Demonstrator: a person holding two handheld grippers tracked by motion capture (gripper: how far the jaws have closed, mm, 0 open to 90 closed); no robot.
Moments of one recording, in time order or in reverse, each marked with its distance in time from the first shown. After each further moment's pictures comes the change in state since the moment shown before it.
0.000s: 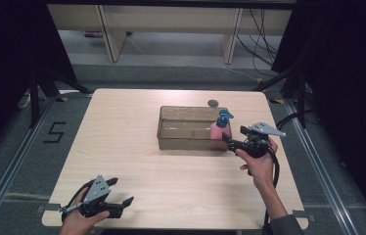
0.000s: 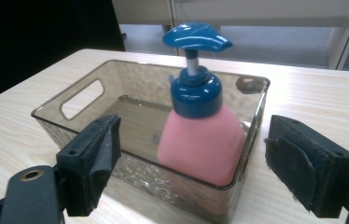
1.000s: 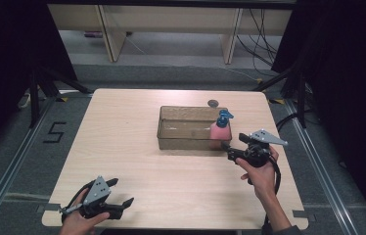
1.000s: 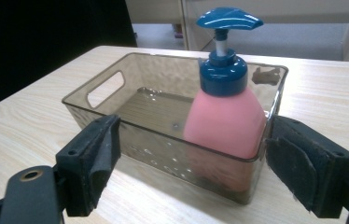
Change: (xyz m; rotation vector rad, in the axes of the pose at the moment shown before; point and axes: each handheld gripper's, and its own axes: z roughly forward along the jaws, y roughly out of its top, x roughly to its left) left arm -0.002 -0.001 -0.001 0.001 -0.004 0.020; right arm 0.014 -0.012 -0.018 0.011 0.039 0.000
